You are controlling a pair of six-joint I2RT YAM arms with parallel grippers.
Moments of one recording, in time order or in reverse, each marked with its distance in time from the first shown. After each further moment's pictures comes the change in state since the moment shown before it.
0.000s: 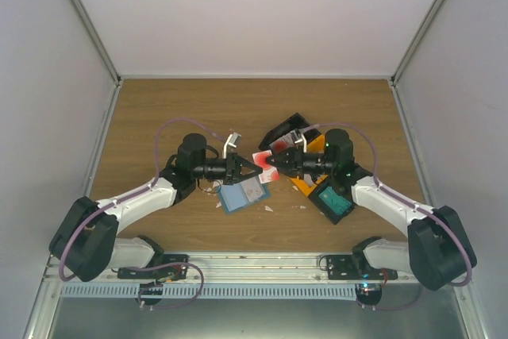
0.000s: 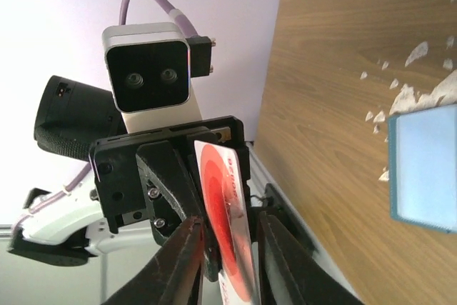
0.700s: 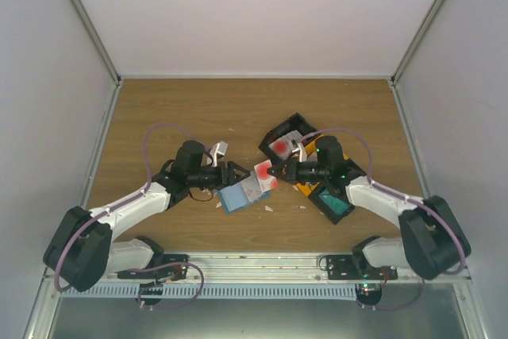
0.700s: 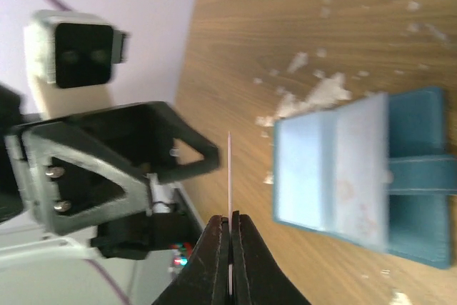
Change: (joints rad) left arm 0.040 -0.039 -0.029 -0.292 -0.232 0.233; right arm 0.024 0.019 -0.041 -0.124 0.159 -0.307
